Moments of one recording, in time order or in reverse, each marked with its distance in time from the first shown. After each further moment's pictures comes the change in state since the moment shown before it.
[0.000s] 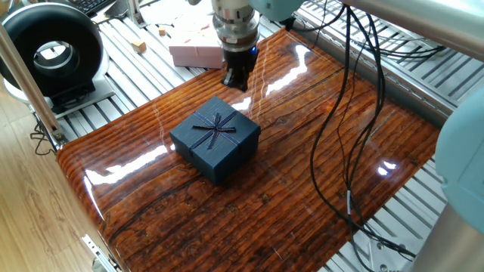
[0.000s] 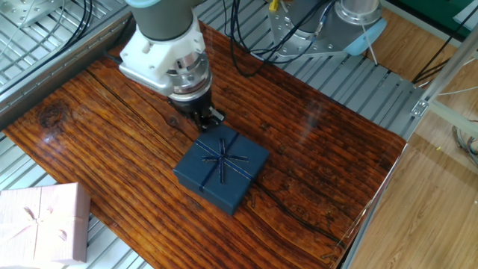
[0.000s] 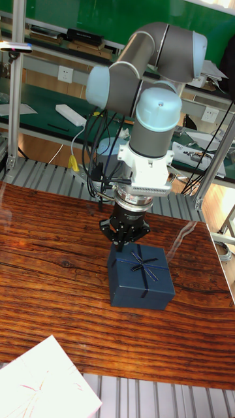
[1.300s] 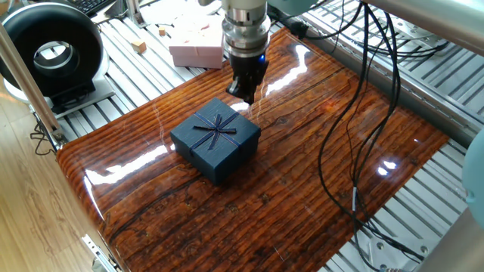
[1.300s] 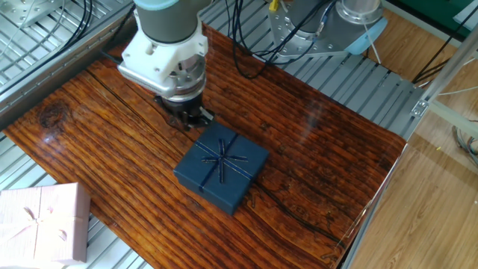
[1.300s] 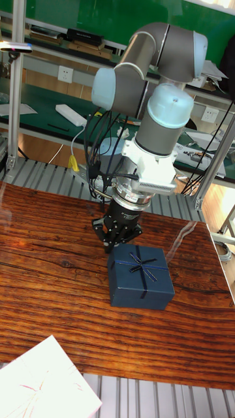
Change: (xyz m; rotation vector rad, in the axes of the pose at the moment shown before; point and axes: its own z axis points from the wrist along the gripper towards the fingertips) arm -0.020 -0.042 -0.017 0.163 -0.052 -0.089
